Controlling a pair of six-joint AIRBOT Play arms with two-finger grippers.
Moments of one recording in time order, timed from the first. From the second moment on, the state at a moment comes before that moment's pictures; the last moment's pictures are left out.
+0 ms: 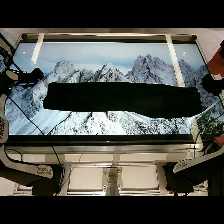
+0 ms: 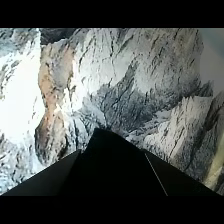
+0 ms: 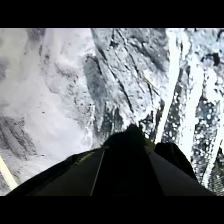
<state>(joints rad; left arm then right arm) 0.32 -1.61 1.38 1.17 -0.62 -1.61 -0.63 -1.79 1.61 -1.14 0.88 1.56</state>
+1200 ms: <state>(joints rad) 0.43 -1.74 1.39 1.09 -1.02 -1.33 -0.62 -1.80 1.99 -1.17 1.68 1.38</state>
